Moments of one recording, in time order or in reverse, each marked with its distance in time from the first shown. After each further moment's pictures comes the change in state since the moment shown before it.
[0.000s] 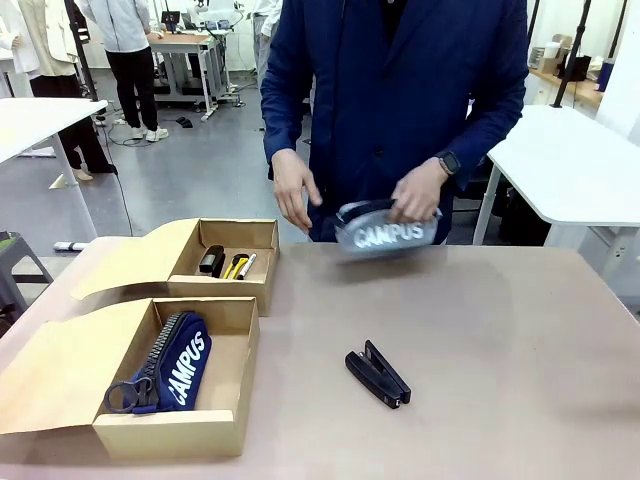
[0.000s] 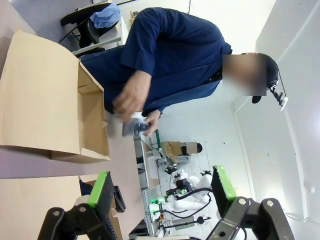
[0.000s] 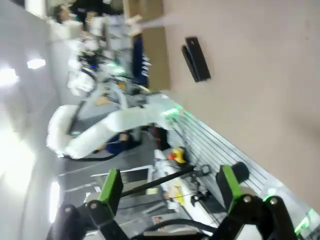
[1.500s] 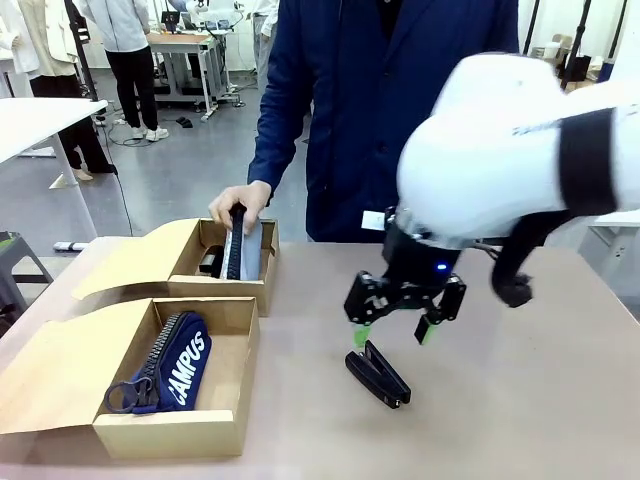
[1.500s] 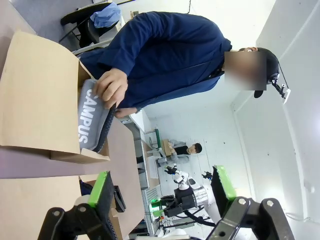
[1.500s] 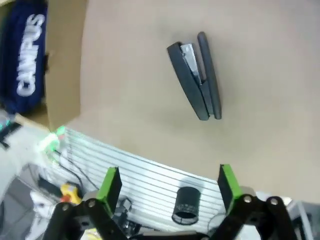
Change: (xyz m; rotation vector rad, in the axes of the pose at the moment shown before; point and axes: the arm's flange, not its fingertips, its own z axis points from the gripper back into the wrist) left arm 0.000 0.000 0.000 0.000 0.000 0.000; right arm 0.010 0.184 -0.344 -0.903 0.021 0.134
